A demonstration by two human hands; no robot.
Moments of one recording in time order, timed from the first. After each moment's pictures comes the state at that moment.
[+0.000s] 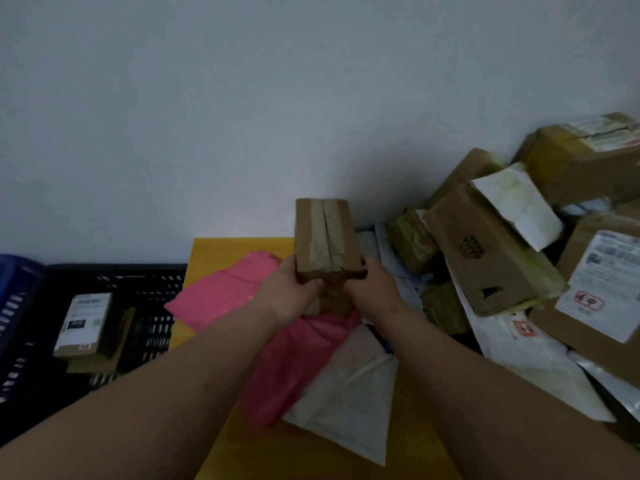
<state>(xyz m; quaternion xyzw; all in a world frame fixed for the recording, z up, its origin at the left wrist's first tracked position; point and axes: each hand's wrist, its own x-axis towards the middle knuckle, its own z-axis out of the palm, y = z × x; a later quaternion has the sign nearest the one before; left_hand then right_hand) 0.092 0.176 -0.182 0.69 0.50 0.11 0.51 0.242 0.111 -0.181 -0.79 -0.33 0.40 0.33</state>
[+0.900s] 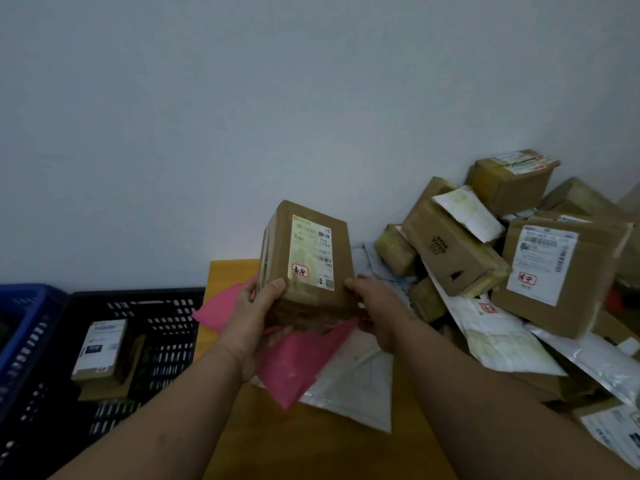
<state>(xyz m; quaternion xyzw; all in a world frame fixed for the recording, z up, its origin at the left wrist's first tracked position) -0.002 0.110 -0.148 0.34 0.44 0.31 0.77 0.184 0.047 -0.123 -0.73 -0.20 0.49 0.43</state>
